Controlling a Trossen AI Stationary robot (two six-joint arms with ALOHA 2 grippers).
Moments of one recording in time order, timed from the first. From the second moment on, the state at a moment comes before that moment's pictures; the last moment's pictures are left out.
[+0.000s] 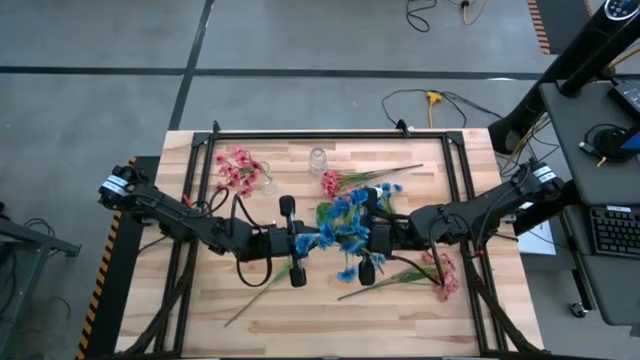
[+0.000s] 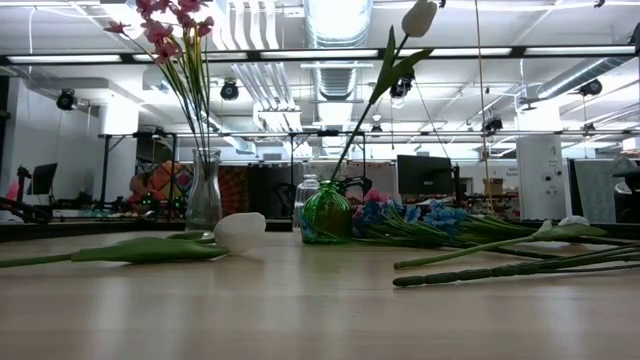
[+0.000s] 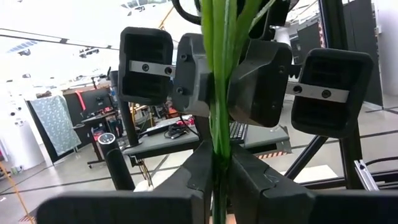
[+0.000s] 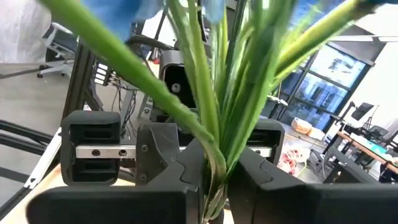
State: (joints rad) left arm -0.42 1.48 1.04 0.67 -0.54 0.35; right arm 0.40 1.46 1.29 0.25 0.41 -0.41
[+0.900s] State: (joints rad) left arm -0.57 1.33 1.10 0.09 -0.60 0.09; right arm 0.07 1.37 1.51 -0.06 0.39 -0.44
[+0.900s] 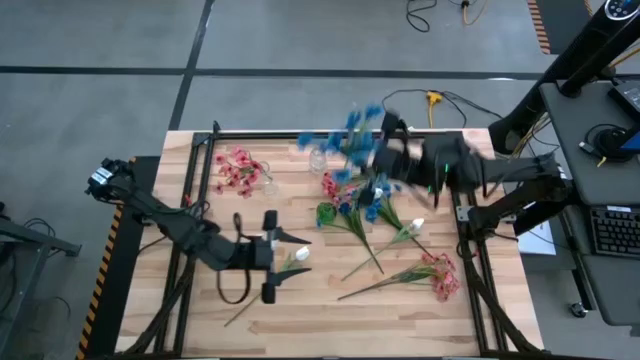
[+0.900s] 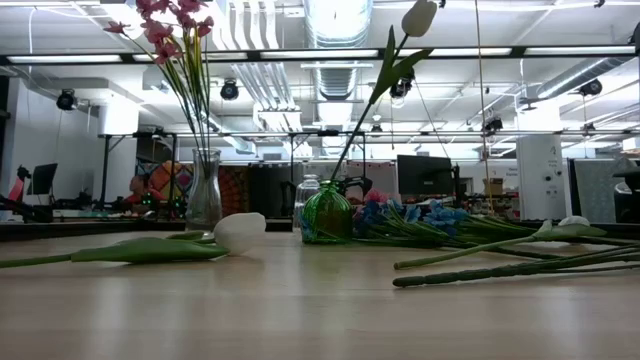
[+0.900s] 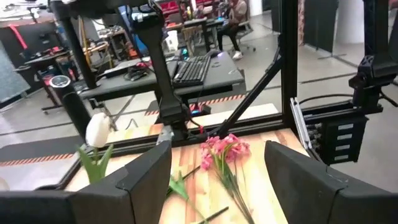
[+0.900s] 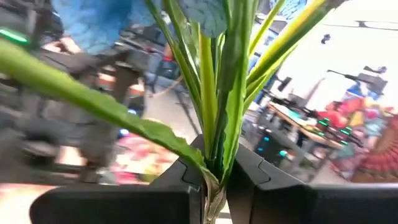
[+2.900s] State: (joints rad) left arm -0.83 1.26 1.48 -0.58 -1.14 -0.03; right arm -0.61 1.71 1.07 0.68 -0.43 0.00
